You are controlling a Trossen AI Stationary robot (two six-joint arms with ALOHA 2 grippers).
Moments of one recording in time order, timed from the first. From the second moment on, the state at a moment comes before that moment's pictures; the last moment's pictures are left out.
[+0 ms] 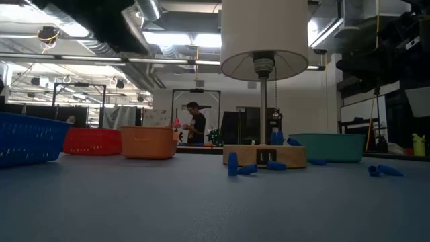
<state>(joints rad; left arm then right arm) 0.08 0.86 0.69 -0.34 -0.17 0.03 -0.05 0.00 0.01 0.02 0.04 0.07</state>
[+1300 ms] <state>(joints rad) 0.18 0.00 0.07 -0.02 0.02 0.06 -0.05 0.00 0.01 0.02 0.04 0.07</state>
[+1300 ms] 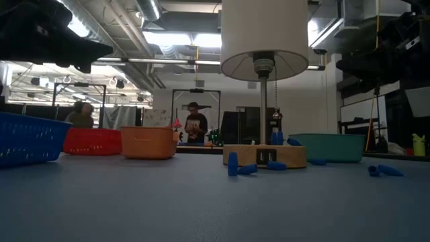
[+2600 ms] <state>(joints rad) 0.18 0.00 0.01 0.05 0.04 0.04 -0.05 0.00 0.01 0.02 0.04 0.07</state>
